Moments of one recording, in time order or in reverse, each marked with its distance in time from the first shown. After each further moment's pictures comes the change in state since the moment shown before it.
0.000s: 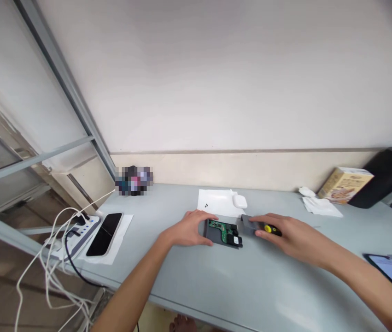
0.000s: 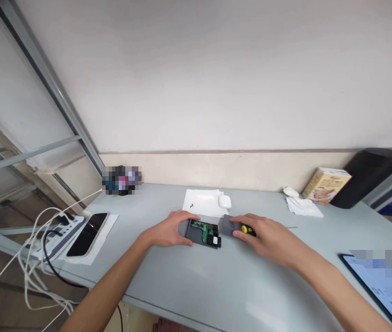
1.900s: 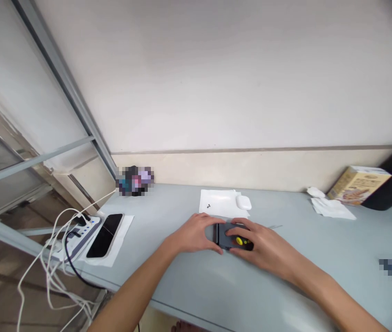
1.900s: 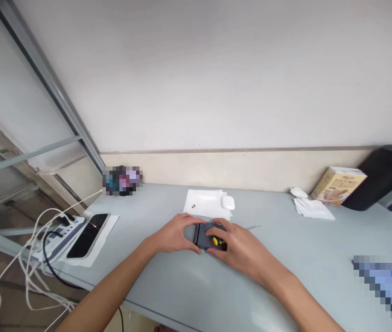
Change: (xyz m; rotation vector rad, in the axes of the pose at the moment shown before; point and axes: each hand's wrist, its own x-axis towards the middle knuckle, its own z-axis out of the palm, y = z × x) left_hand 0.010 0.007 0.018 -0.013 0.066 -0.002; right_hand 0.018 -0.045 0.050 -0.013 0.038 -0.222
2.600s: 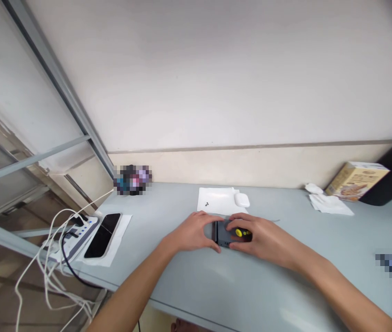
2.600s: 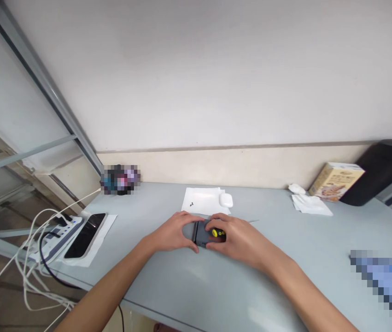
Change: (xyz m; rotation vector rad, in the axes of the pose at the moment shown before) left_hand 0.002 -0.001 0.001 -0.001 -0.013 -0.035; right_hand 0.009 0.000 -0.020 0.124 -0.047 0.043
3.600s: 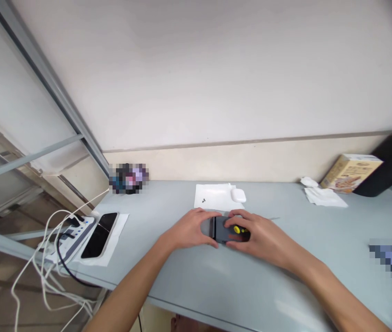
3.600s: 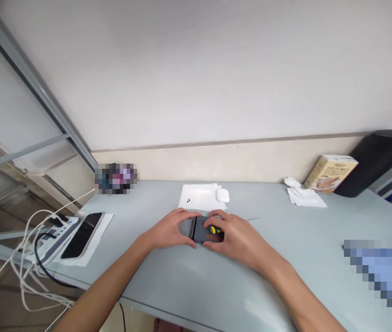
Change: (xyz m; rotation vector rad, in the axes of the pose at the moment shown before) left_hand -0.003 0.007 -0.004 0.010 -0.004 0.005; right_hand -0.009 0.006 0.016 -0.069 0.088 0.030
